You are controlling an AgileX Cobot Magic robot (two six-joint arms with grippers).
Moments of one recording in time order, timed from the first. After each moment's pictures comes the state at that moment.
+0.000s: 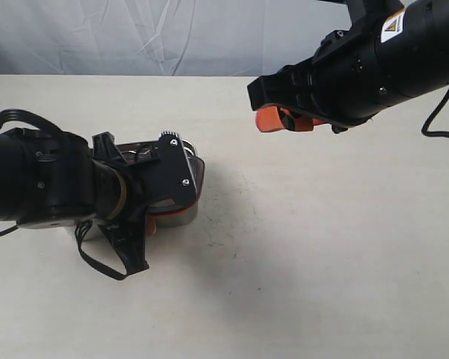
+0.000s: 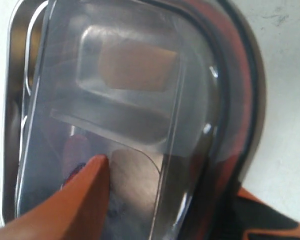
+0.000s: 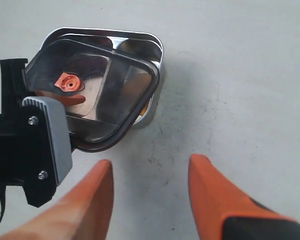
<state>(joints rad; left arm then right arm) -0.82 1.63 -0.78 0.74 0.47 -0.17 0.70 1.32 -1.07 0.30 0.71 0.00</state>
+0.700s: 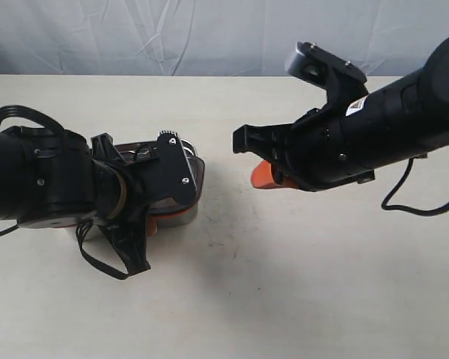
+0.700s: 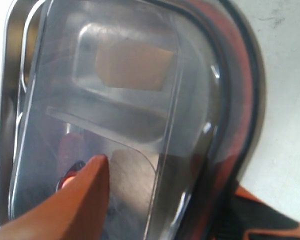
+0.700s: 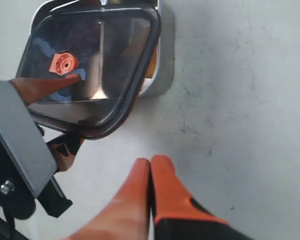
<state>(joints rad) -0.82 1.62 -0.78 0.70 0.48 -0.16 0.70 1.41 -0.86 0.65 0.54 -0.05</state>
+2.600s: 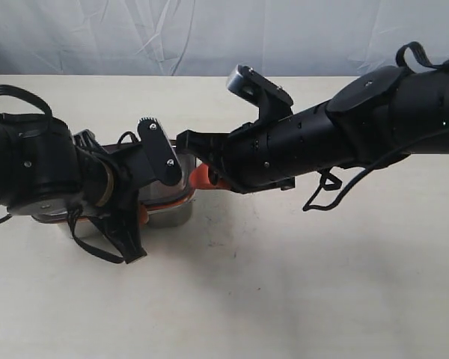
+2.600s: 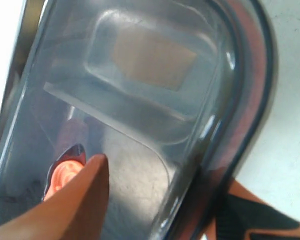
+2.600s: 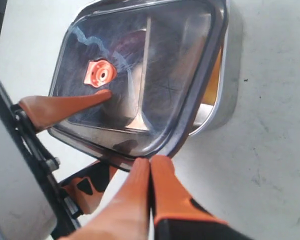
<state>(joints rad) -0.73 1.62 -0.78 0.65 0.47 -0.18 0.76 1.69 -0.93 1.32 0.44 -0.65</state>
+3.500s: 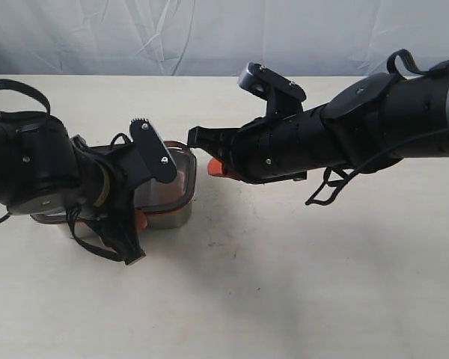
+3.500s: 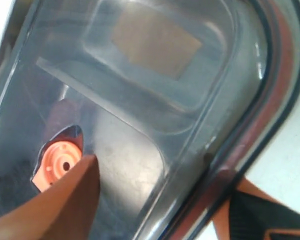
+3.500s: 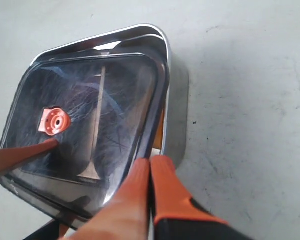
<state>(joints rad) -0.72 1.62 -0.78 0.59 0.50 -0.19 0.76 1.72 -0.93 1.31 0.25 -0.65</state>
